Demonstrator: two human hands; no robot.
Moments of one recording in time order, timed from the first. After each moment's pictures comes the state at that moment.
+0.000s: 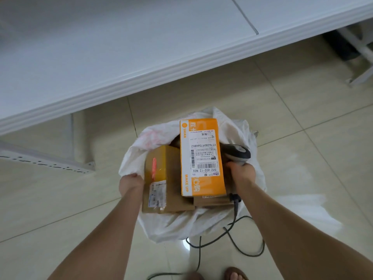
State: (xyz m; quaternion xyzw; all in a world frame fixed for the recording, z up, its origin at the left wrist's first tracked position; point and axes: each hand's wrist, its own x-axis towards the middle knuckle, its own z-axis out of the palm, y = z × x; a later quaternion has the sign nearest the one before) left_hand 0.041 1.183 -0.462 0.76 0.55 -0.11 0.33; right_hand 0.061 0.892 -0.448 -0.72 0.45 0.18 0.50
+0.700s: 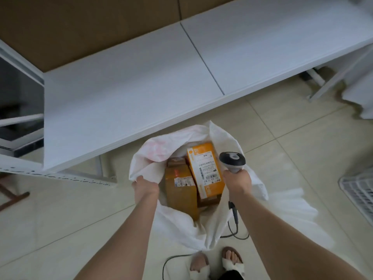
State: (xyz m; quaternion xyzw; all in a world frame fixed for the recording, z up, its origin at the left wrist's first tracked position) left_hand 0.027 1.129 -0.224 0.83 0.45 -0.16 0.28; right_hand 0.024 0.889 -0.226 -0.72 0.46 0.18 0.49
